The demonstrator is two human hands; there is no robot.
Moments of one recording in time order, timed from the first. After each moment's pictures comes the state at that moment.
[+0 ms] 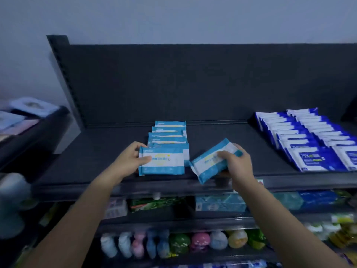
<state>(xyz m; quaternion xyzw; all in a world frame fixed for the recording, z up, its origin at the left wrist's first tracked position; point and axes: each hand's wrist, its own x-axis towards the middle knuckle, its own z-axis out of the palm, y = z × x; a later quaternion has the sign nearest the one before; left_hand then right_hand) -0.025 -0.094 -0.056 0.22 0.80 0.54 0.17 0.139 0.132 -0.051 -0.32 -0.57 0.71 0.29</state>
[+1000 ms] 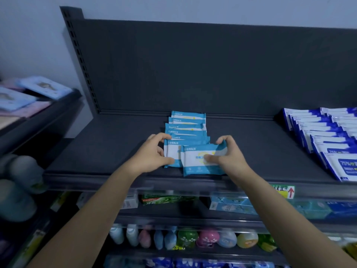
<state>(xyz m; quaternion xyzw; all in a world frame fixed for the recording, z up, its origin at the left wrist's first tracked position) -0.046 -0.090 -0.074 0.30 0.83 0.45 0.13 0.079 0.107 -0.072 -0.19 -0.74 0.63 0.15</state>
